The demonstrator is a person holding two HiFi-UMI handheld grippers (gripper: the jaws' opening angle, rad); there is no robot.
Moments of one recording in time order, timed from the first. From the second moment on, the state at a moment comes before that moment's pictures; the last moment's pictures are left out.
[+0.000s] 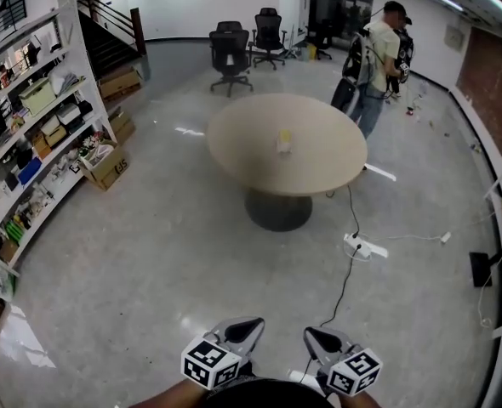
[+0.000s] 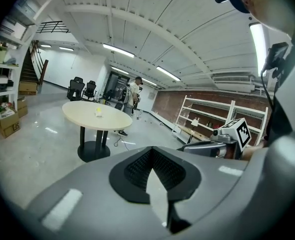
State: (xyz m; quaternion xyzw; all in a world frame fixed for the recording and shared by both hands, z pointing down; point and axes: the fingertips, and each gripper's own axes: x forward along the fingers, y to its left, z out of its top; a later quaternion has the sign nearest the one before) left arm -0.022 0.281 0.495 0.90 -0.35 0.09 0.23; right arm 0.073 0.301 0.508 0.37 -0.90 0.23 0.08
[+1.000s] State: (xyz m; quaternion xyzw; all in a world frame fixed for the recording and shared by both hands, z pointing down) left arm -0.088 0.006 0.492 0.90 -0.36 0.09 0.24; right arm 0.014 0.004 0.489 0.38 -0.90 0.21 0.07
